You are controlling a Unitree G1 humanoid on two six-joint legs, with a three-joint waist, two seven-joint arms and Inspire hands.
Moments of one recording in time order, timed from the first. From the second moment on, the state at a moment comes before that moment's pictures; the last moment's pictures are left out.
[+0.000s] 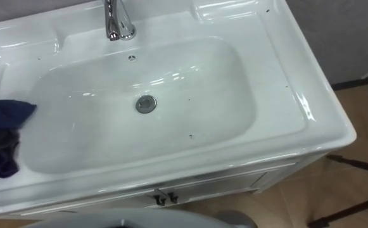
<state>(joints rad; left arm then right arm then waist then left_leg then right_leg) 0.03 0.44 0.47 -0.03 0.50 0.00 0.74 0.16 -0.30 -0.01 1.33 -0.04 0.09 0.09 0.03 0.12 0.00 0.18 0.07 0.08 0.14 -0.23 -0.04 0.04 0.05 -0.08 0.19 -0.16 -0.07</state>
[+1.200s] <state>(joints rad) 0.33 0.44 0.68 0.62 0.14 0.03 0.81 0.25 -0.31 0.03 1.17 -0.24 0.13 0.16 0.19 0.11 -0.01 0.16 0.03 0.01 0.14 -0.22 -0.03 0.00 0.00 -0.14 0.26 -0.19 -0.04</state>
